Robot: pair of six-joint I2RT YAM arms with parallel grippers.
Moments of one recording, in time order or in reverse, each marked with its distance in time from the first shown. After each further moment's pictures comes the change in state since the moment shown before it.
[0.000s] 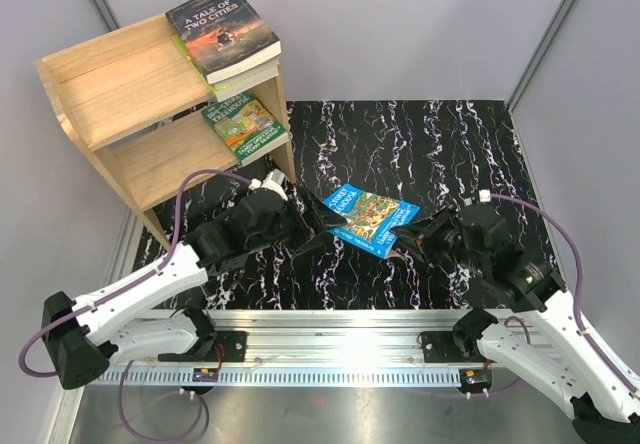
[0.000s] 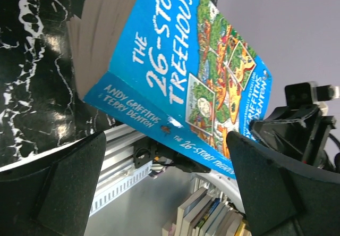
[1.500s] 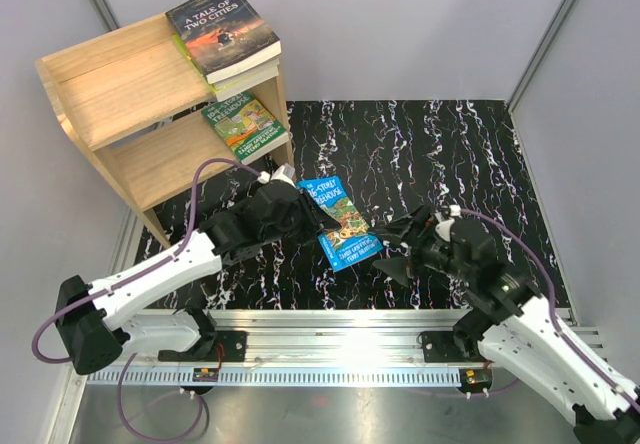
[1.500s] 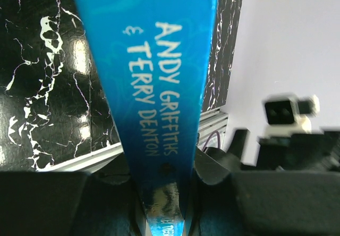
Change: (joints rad) left arm -0.006 0.114 0.074 -0.029 -0.045 0.048; right arm 0.004 -0.138 -0.293 0.341 -0.270 0.187
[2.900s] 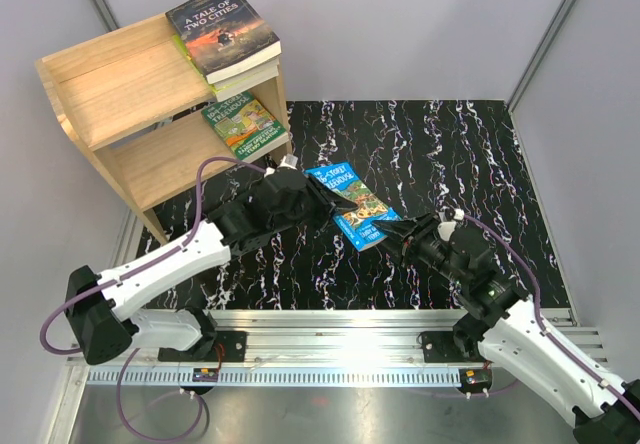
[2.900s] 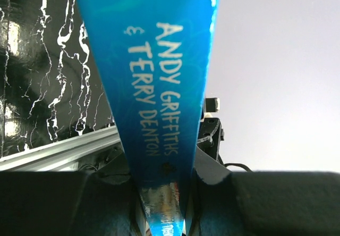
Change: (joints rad) left arm -0.004 0.082 0.122 0.071 0.007 -0.248; right arm -0.003 0.050 -0.185 0.378 0.142 0.162
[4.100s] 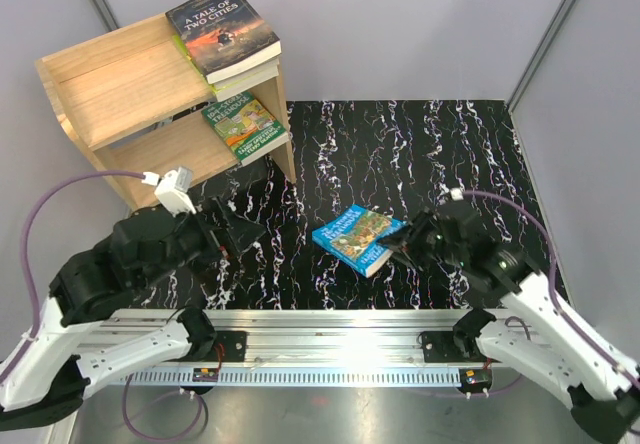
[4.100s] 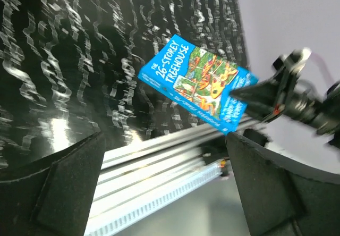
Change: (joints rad) left arm -0.013 -0.573 0.151 -0.703 -0.241 0.594; right arm 0.009 0.135 0.368 -0.677 0.046 -0.438
